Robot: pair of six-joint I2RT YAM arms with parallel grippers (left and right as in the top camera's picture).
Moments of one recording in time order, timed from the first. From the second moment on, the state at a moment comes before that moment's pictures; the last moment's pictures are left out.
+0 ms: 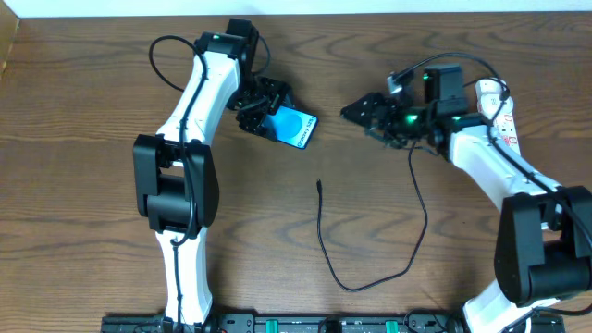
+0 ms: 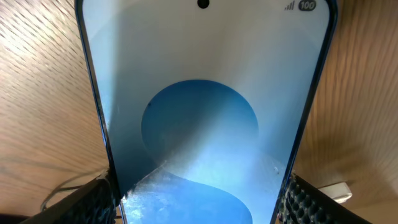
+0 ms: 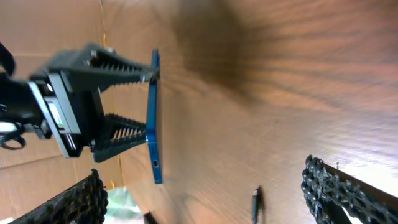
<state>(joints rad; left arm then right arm) -0.20 2.22 1.93 -1.23 0.47 -1.26 0.19 1.80 1.12 -0.20 -0.84 0.66</state>
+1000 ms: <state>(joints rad) -0.36 2.22 1.93 -1.19 0.51 -1.50 0.31 1.81 1.12 -0.20 -0.72 0.69</state>
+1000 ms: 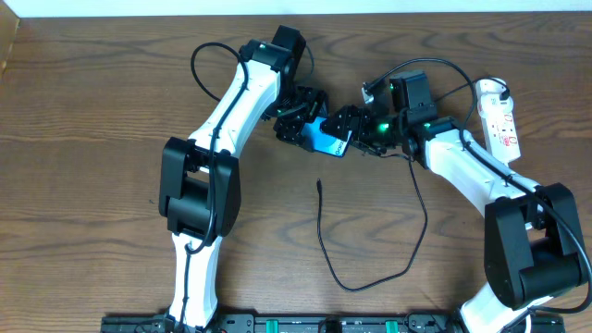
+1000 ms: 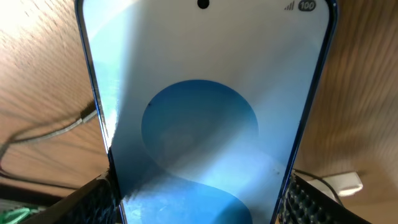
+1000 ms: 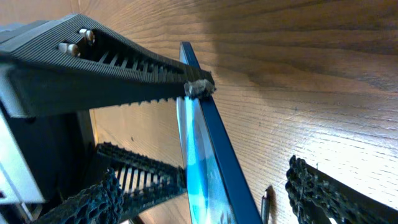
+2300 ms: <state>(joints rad) -0.36 2.22 1.93 -1.19 0.64 -1.51 0.32 1.81 1.12 -0.20 -0.70 0.69</state>
